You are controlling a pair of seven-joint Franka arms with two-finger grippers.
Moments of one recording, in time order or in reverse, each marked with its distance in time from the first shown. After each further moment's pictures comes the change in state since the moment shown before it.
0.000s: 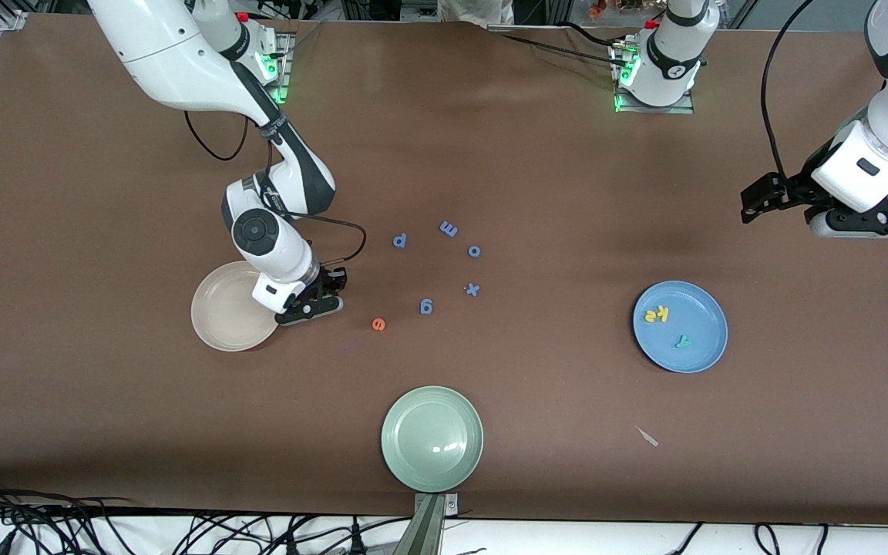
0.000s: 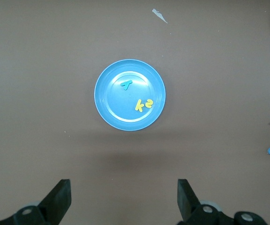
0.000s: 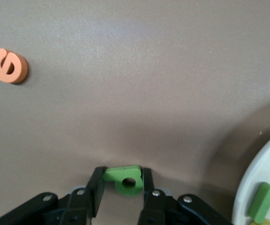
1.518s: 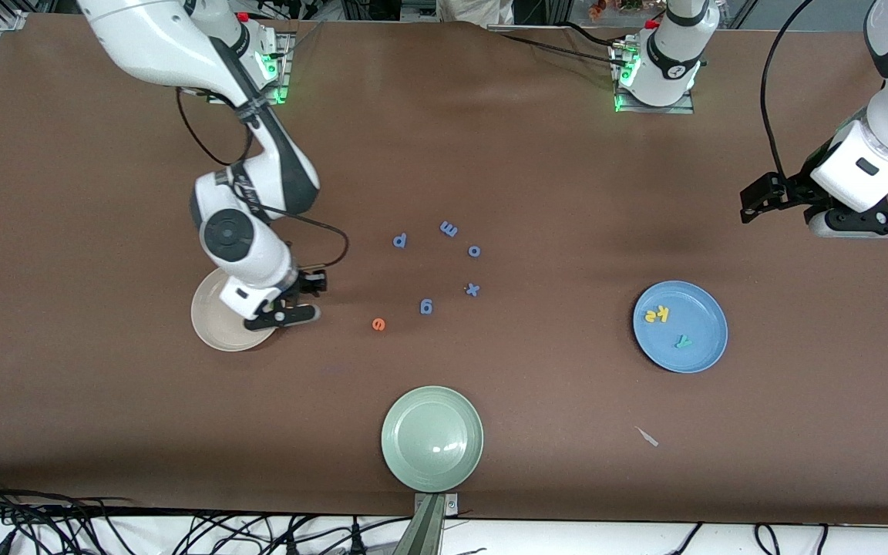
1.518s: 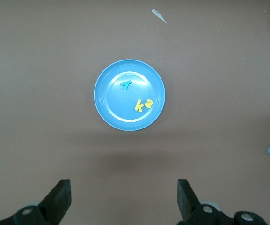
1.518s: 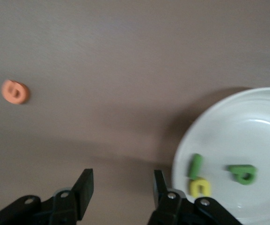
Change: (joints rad) left arm 0.000 0.000 -0.001 0.001 0.000 0.000 0.000; right arm 0.060 -0.042 -0.069 0.153 0.005 -0.247 0.112
